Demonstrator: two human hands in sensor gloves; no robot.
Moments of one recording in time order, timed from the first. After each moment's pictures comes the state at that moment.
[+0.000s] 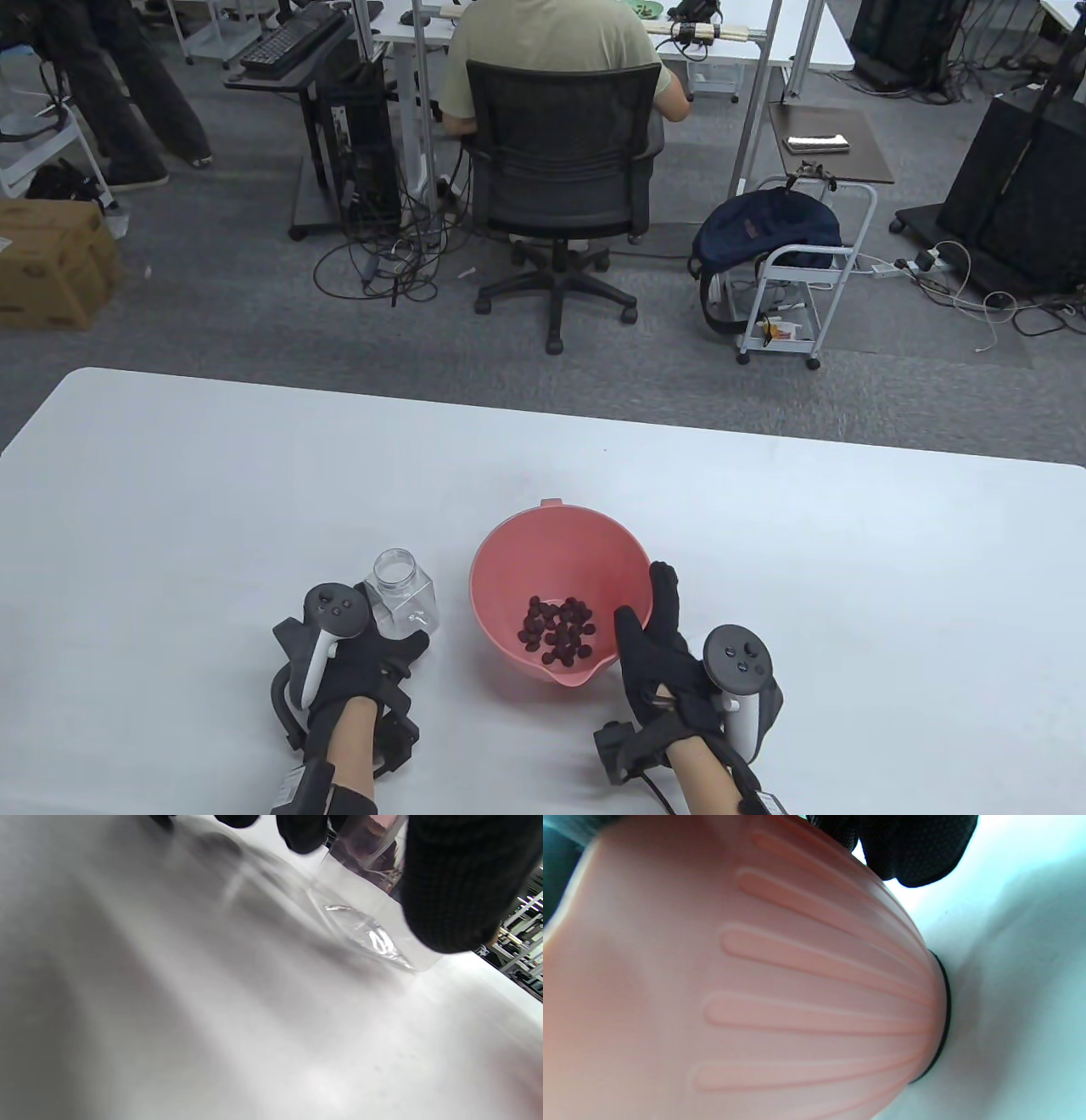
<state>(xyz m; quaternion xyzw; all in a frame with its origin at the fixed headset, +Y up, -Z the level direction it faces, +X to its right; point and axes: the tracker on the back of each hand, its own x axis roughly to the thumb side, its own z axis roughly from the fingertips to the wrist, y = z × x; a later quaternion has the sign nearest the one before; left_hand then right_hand) -0.246 -0.781 -0.379 -0.14 0.21 0.29 0.92 0.145 -0.774 -0.349 -0.09 0.02 0.79 0.61</state>
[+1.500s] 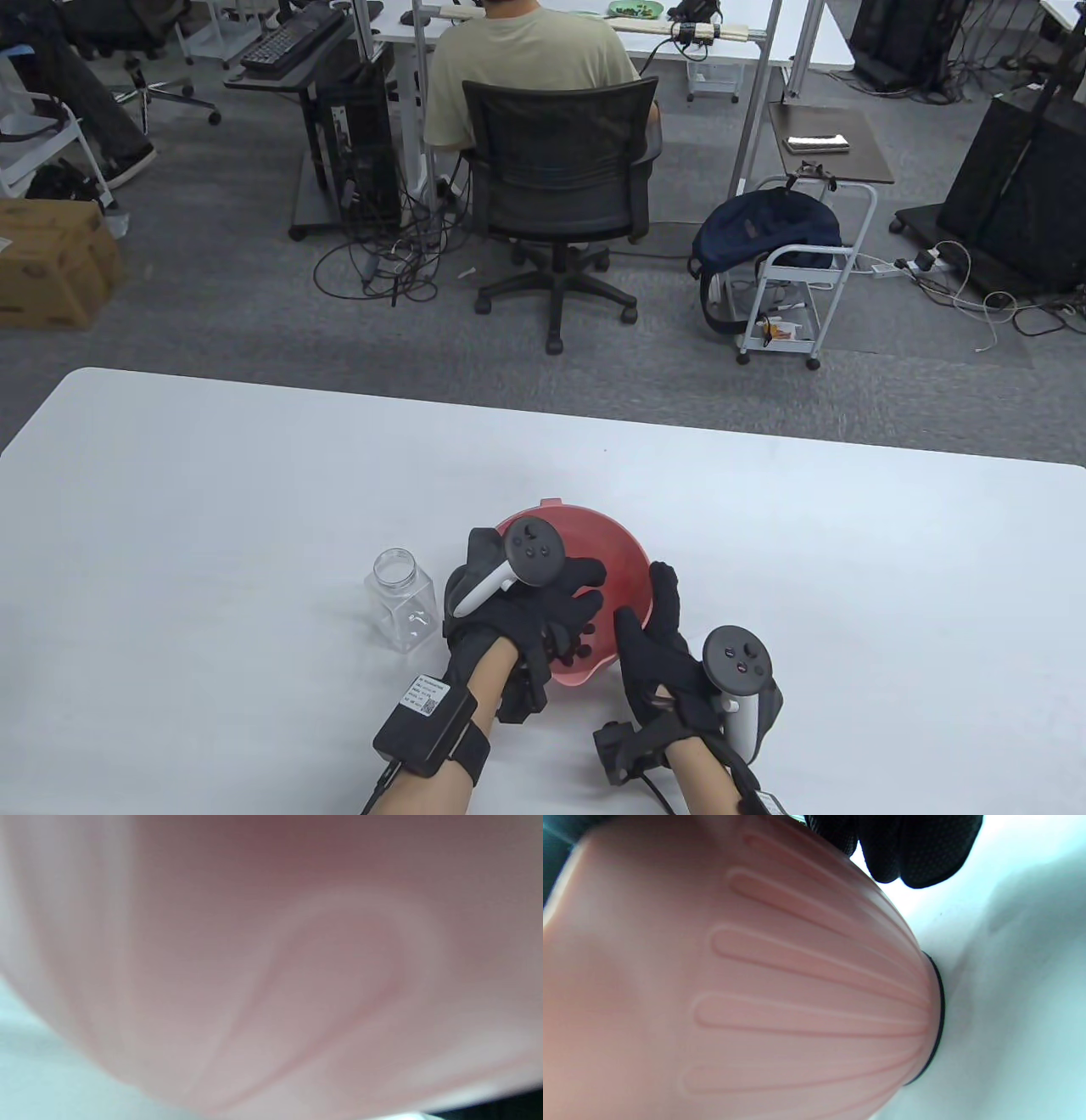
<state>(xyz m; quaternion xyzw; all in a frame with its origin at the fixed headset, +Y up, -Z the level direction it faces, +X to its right) -0.057 -0.707 -0.431 -0.18 -0.14 0.22 0.95 0.145 -0.774 -0.349 -0.09 0.02 0.79 0.61</state>
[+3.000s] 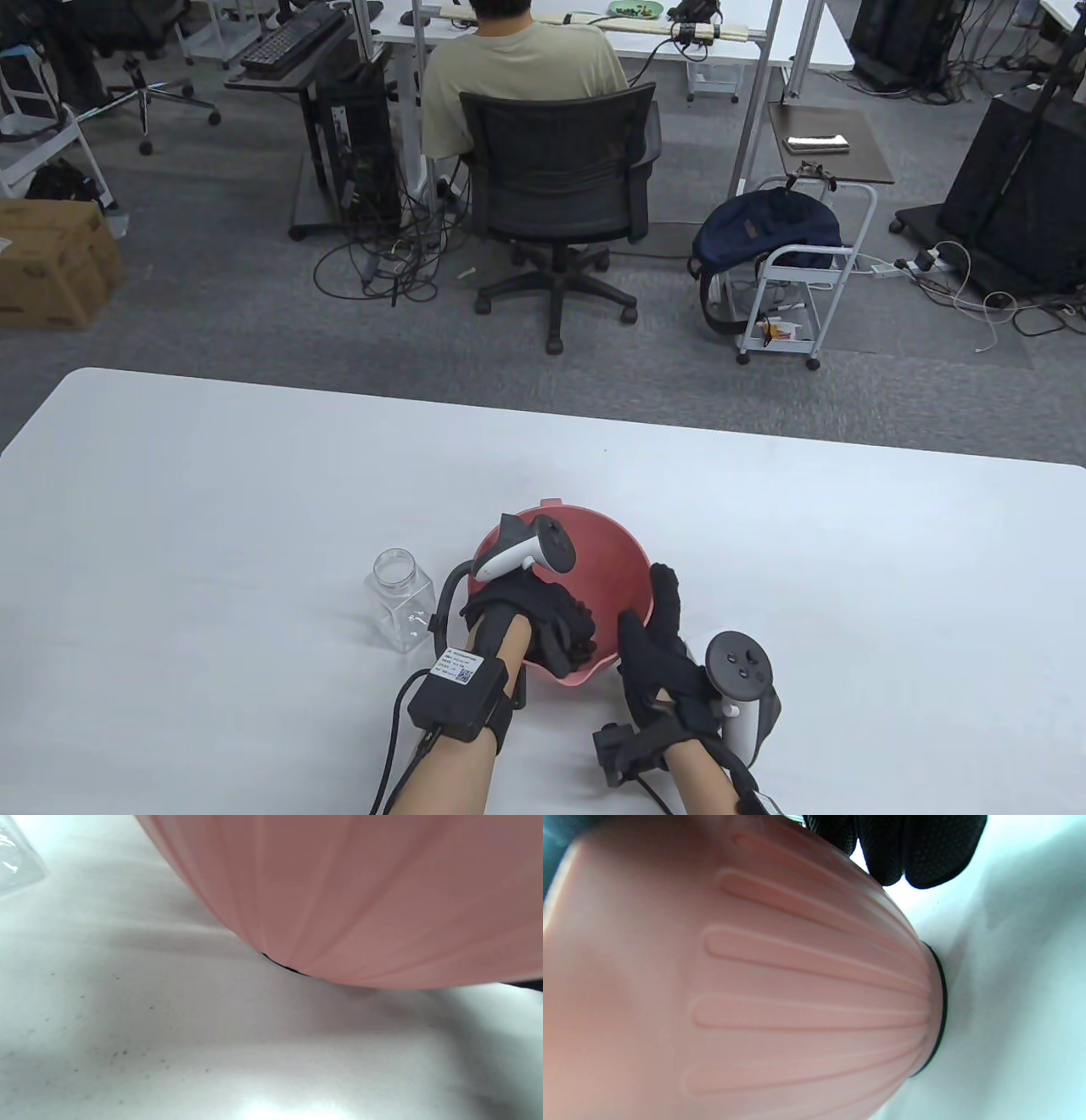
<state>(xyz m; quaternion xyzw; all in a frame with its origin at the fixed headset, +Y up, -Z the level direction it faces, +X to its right) -0.053 -0.735 -0.449 -0.39 -0.07 0.08 0.91 0.145 -0.779 -0.345 -0.09 0.03 0.77 0.63</state>
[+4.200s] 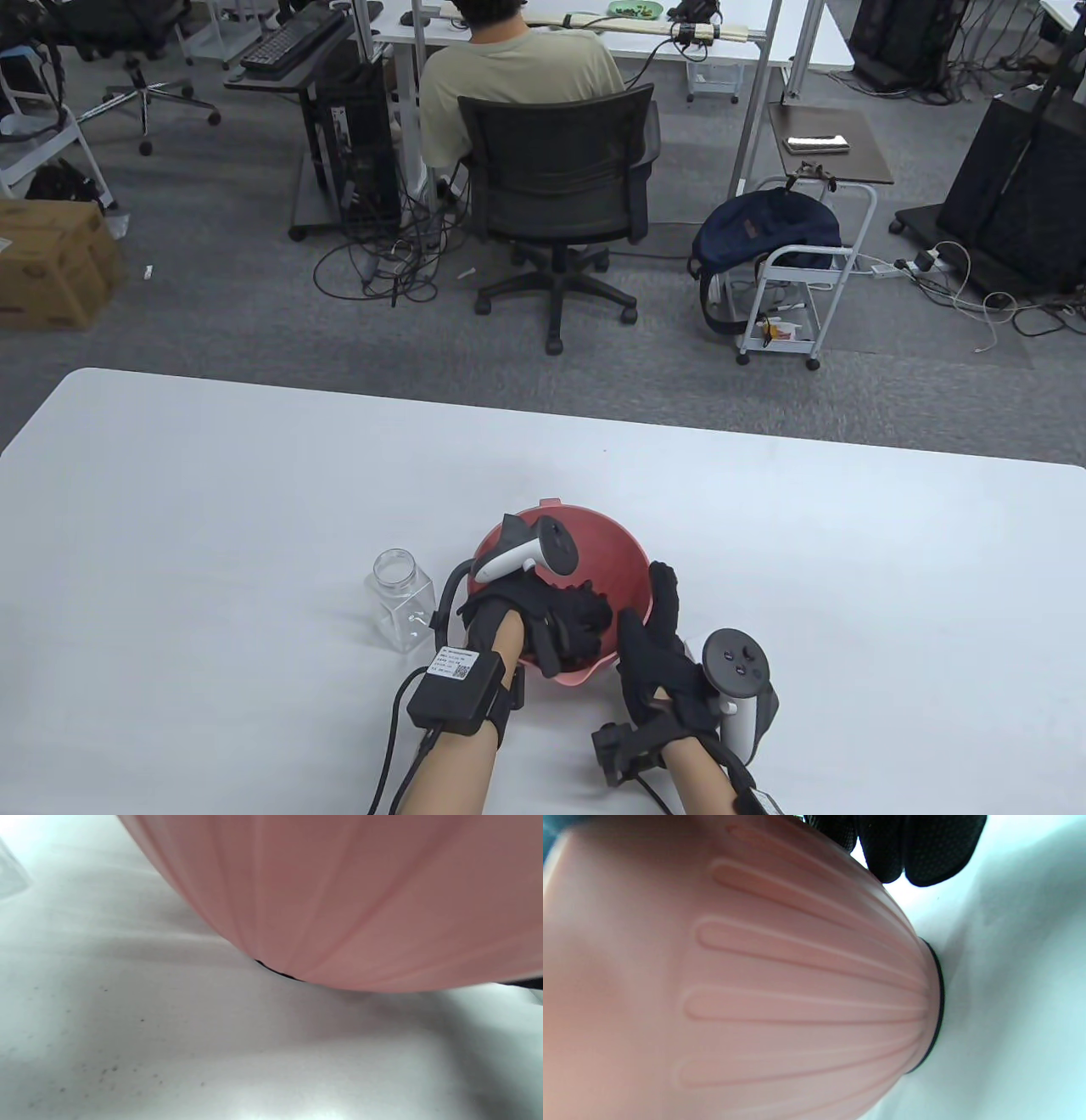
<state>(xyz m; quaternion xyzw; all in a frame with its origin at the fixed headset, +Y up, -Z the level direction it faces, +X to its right) -0.050 -0.735 -0.450 -0.38 -0.10 0.08 0.92 0.144 -0.782 -0.349 -0.09 0.03 0.77 0.63</state>
